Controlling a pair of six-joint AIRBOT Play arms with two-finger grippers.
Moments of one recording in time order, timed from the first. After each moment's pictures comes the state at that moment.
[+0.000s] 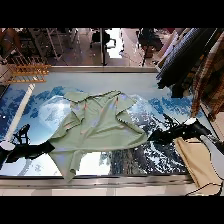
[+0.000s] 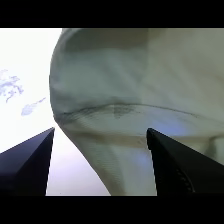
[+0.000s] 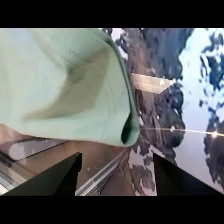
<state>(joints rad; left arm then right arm) 0.37 -1.13 0.58 1.01 -0.85 -1.15 -0.31 -1.59 1.00 -0.85 1.29 1.02</state>
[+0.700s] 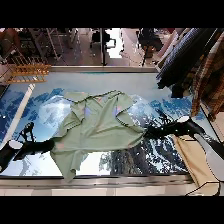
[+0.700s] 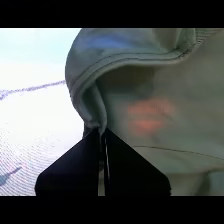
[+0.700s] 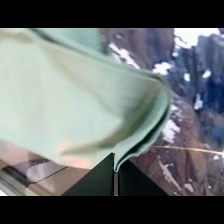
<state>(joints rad) 0.29 -1.18 0.58 0.95 -0.72 -1.14 -0.22 -1.55 1.03 -0.75 1.22 1.08</state>
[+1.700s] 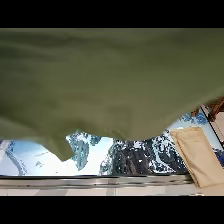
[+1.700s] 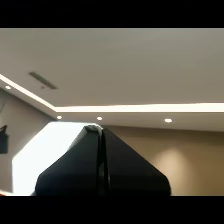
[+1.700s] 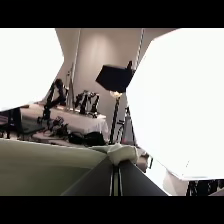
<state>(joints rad) 1.04 -0.80 1.58 -0.65 -0.92 -0.99 -0.21 -0.78 2.09 -0.98 0.99 1.23</state>
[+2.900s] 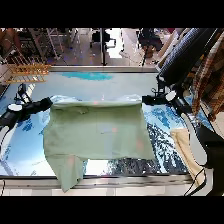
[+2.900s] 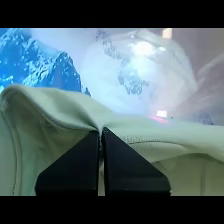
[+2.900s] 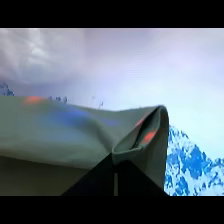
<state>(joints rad) 0.26 -1.66 1.30 0.59 -0.60 -1.01 -0.04 -1.80 1.61 -1.03 0.81 1.25</state>
